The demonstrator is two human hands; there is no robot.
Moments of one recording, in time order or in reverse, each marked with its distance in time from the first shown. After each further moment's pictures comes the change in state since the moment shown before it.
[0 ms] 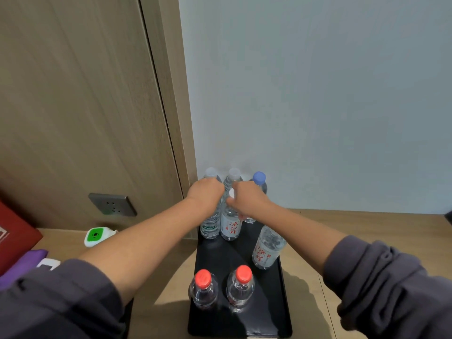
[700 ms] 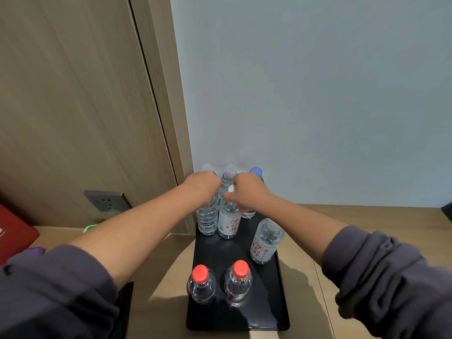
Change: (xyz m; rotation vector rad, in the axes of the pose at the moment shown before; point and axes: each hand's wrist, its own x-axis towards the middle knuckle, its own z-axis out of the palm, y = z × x) left_hand 0.002 -0.008 -0.019 -0.022 -0.094 0.091; right_hand -0.003 0.002 -0.012 -0.010 0.037 0.065
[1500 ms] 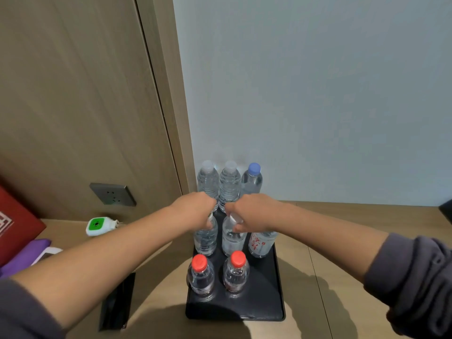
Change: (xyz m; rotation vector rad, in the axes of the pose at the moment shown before) left_hand -0.053 0.011 0.033 -0.140 -0.062 0.037; right_hand -0.065 0.007 -0.013 -0.463 -0.303 -0.484
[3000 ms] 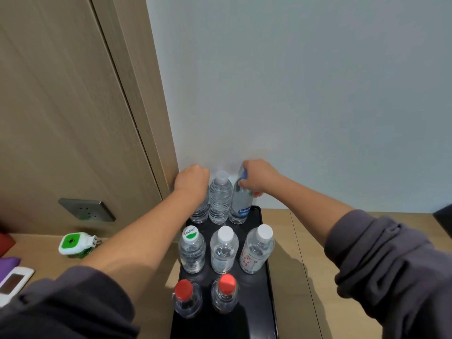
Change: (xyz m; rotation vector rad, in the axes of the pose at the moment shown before) left_hand 0.092 -0.006 -0.030 0.039 0.256 -0.278; right_hand 0.062 0.099 -0.026 0.378 0.196 0.494
